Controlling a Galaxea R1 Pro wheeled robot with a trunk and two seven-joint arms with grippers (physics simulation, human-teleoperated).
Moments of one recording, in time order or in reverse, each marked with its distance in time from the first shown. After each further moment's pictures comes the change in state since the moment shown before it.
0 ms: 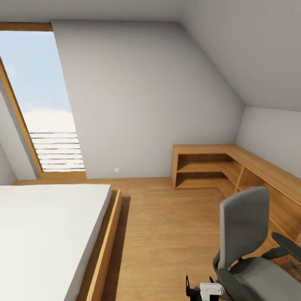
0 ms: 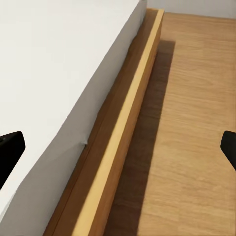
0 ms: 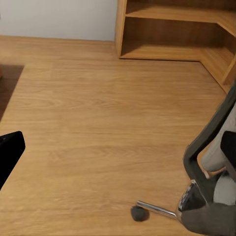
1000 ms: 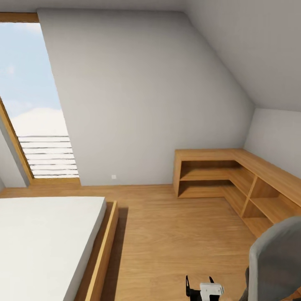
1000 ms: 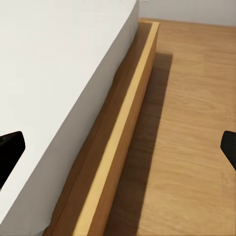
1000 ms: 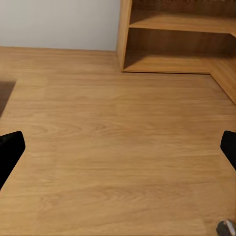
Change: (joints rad) left arm 0.000 -0.001 -0.001 0.013 0.001 0.000 0.000; right arm 0.000 0.001 0.000 0.001 0.000 0.001 0.000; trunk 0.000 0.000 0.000
